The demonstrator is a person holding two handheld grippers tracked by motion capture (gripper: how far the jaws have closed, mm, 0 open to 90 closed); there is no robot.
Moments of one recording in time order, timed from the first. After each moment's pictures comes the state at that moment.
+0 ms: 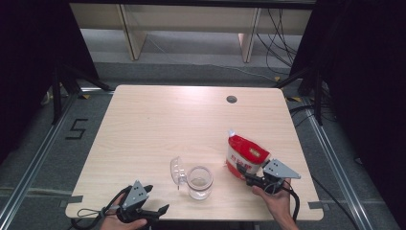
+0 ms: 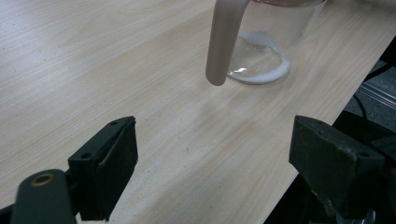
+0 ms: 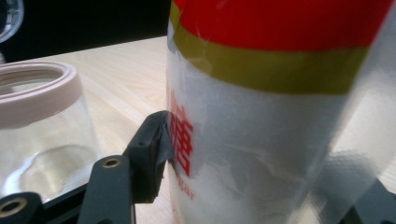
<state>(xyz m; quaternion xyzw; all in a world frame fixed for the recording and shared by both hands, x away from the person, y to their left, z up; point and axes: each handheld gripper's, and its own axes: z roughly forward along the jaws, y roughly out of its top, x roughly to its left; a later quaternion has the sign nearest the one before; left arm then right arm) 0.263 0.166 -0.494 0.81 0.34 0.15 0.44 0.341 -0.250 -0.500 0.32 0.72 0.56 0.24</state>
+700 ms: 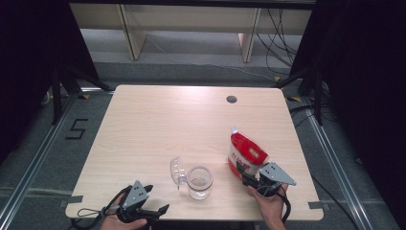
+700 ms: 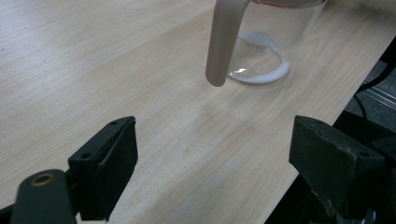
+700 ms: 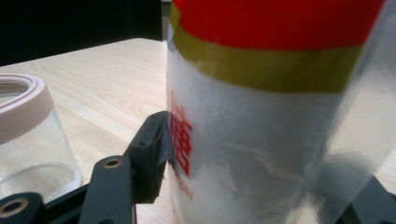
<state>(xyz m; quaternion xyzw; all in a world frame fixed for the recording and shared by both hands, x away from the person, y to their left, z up) 0.263 0.165 -0.494 0.82 0.35 0.15 0.44 0.330 -0.234 -0.501 0.38 0.69 0.54 0.29</state>
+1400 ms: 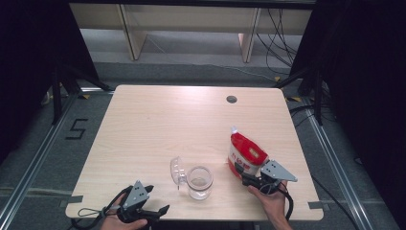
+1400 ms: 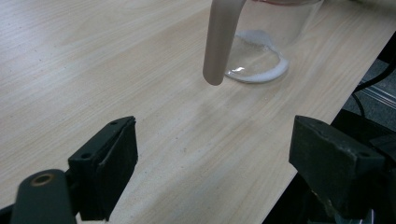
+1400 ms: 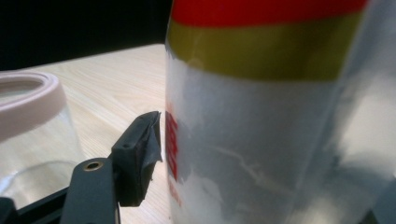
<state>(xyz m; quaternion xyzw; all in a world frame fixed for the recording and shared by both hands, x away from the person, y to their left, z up) 0.264 0.167 -0.493 0.83 0.33 0.15 0.43 0.341 -0.242 -0.506 0.34 0.70 0.56 0.27</state>
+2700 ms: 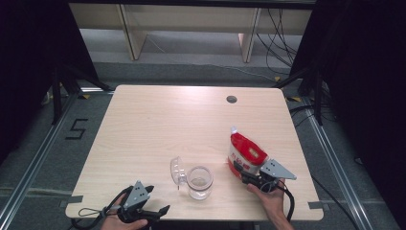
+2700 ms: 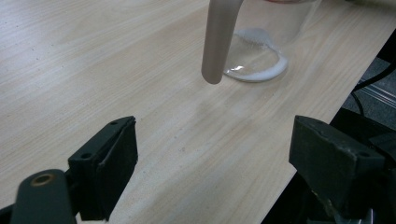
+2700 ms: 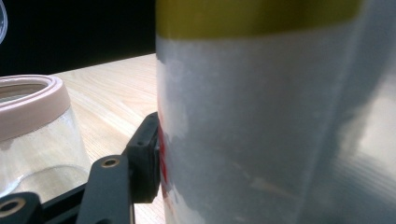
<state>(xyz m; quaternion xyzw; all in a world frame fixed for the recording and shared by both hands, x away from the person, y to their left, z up) 0.264 0.164 -0.495 0.82 0.34 0.15 0.44 0.351 -0.241 -0.515 0.33 0.69 0.59 0.26</state>
